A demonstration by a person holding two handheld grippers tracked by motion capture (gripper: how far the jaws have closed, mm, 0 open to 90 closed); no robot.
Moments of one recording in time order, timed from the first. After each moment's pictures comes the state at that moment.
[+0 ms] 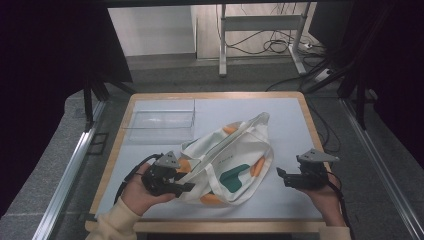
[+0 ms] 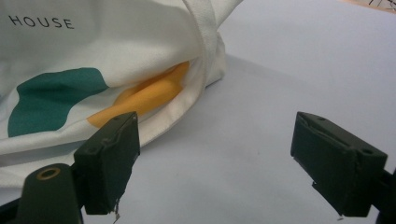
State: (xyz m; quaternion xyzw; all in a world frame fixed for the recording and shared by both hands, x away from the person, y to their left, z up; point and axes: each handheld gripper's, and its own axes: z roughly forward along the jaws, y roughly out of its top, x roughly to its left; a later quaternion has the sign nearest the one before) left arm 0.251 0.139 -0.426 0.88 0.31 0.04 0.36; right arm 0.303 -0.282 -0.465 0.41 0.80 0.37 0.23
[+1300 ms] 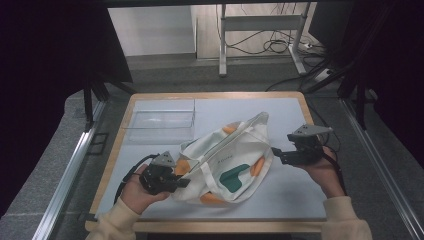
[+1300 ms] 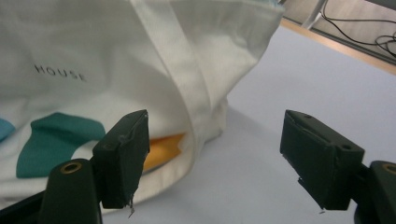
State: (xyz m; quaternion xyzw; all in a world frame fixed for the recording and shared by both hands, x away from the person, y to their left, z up) left arm 0.259 0.151 -0.439 0.87 0.33 0.03 0.37; right arm 0.355 -0.265 -0.417 0.35 0.83 0.38 0.22
